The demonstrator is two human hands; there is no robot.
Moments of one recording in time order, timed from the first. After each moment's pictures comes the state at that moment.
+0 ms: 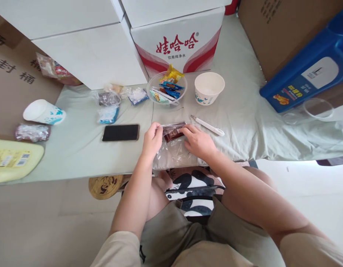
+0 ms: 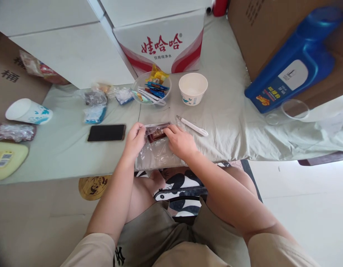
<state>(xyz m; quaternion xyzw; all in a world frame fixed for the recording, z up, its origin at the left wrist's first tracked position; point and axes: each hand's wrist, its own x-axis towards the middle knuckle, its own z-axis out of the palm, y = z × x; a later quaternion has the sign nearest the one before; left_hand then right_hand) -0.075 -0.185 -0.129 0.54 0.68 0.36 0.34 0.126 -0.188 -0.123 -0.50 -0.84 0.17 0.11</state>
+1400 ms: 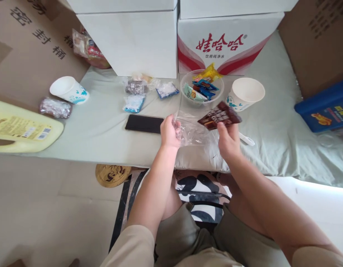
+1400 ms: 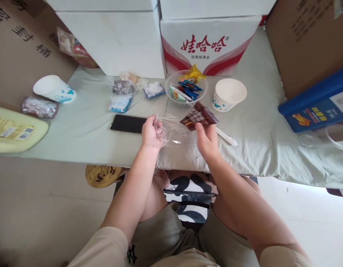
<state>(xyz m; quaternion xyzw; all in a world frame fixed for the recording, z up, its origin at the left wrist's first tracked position) -0.084 -0.167 -0.106 0.00 0.52 0.65 0.56 0.091 -0.169 -0.159 -0.52 -0.58 0.35 0.52</state>
